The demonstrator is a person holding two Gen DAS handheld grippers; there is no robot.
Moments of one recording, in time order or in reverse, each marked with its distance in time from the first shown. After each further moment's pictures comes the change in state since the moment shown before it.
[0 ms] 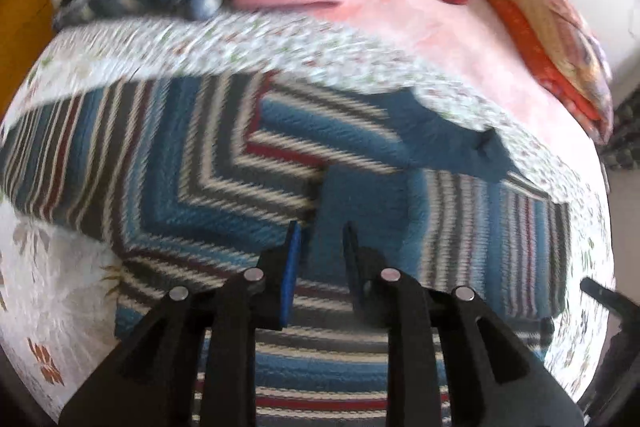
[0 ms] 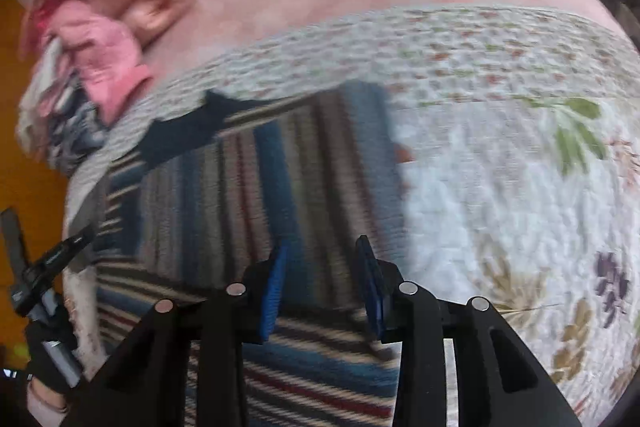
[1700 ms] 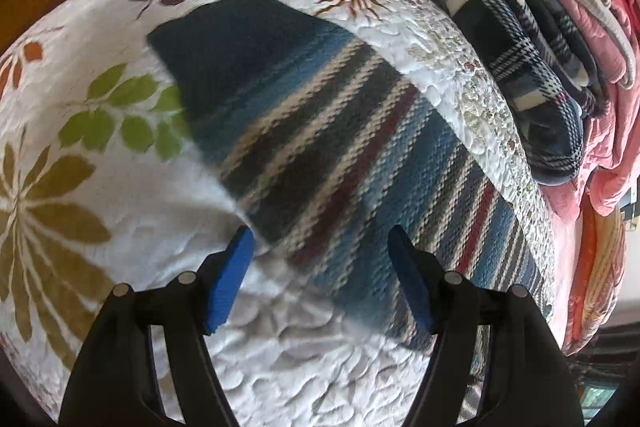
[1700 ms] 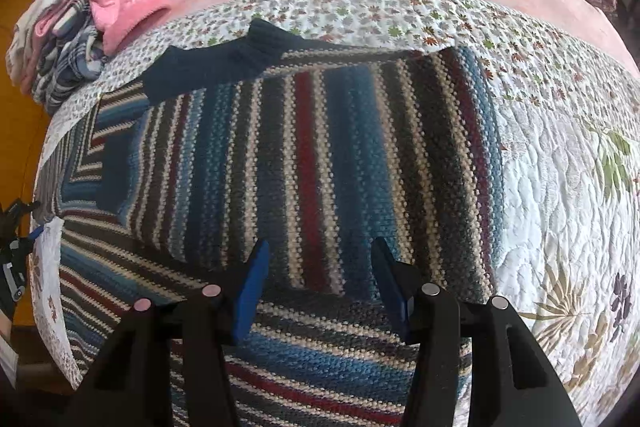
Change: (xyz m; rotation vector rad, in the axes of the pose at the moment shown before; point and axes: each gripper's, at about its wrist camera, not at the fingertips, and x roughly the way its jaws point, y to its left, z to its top) left arm -0.014 0.402 -0.013 -0.751 -0.028 0.045; right arm 0.049 0.066 -0.013 -0.155 0.056 -0.122
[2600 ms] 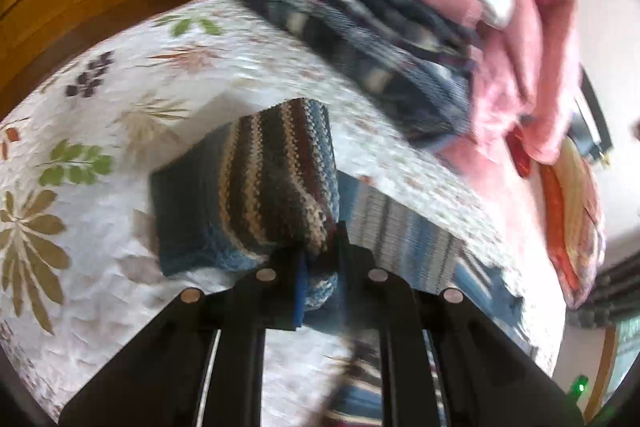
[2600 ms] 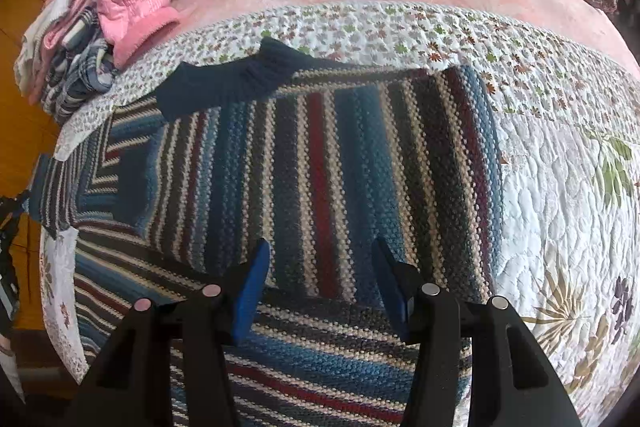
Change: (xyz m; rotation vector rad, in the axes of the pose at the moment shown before) left arm -0.085 -0.123 -0.063 0.257 -0.132 -0.179; right arm -0.017 0.002 0.007 0.009 -0.028 0.041
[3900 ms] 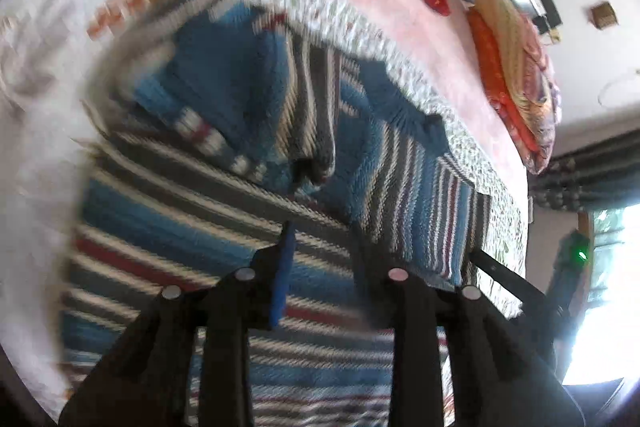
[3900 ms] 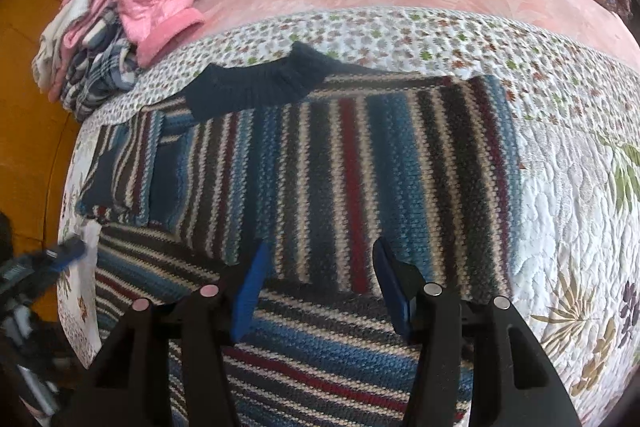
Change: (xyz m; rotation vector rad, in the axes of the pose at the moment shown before) left arm 0.011 -0.144 -0.143 0.216 0.311 -0.128; right arm -0.010 0.017 -0.002 -0.034 0.010 0.068
